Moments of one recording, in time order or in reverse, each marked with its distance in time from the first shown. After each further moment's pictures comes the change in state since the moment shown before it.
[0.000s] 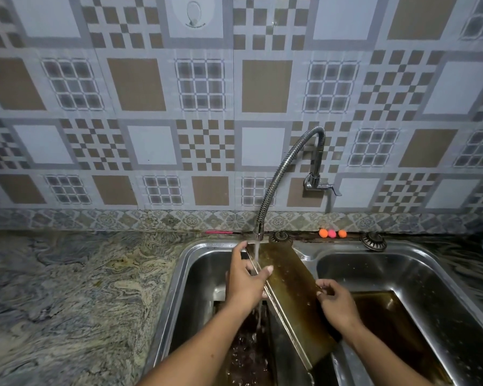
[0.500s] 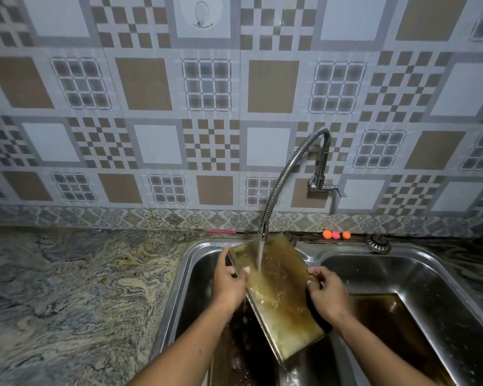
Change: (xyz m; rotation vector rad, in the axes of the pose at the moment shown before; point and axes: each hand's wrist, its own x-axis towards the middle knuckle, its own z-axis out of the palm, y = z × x) left_hand 0.012 -0.015 -0.033 0.080 0.130 -0.119; right_hand -0.005 -0.034 0.015 -0.130 0.046 -0.144
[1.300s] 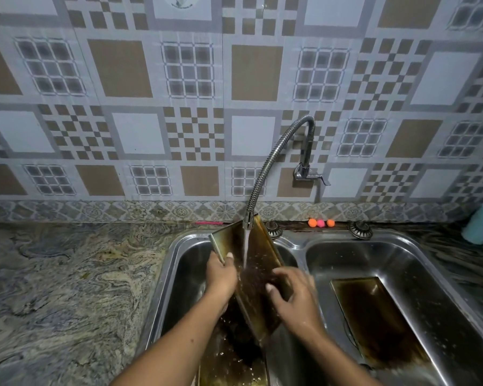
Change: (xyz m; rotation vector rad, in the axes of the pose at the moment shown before) left_hand -0.008 0.009 0.015 -0.017 0.043 -0.100; right_hand -0.057 -0.001 0.023 -0.049 -0.002 -0.322
